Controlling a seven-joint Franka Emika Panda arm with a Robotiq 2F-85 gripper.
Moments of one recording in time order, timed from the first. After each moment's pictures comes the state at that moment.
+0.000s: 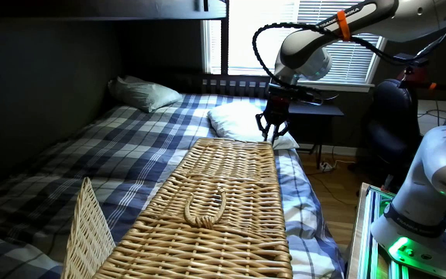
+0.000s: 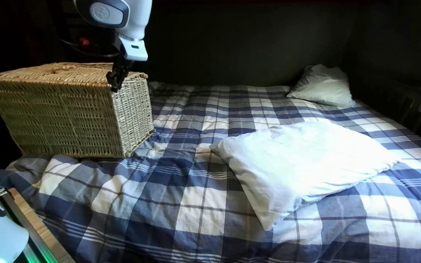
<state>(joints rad) -0.02 -0.21 -0.02 -2.34 0.56 1.97 0.72</state>
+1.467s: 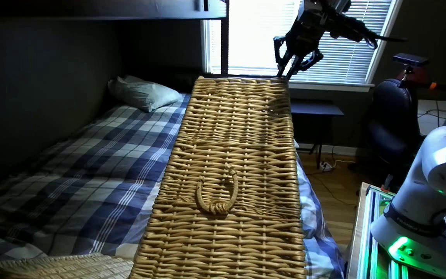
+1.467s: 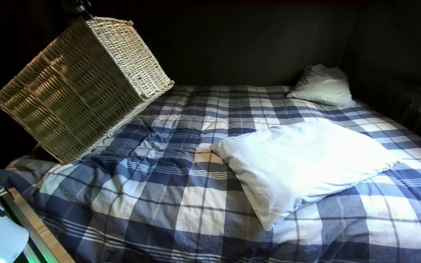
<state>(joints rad) -0.08 -0.66 0.29 -2.17 0.06 1.89 1.18</state>
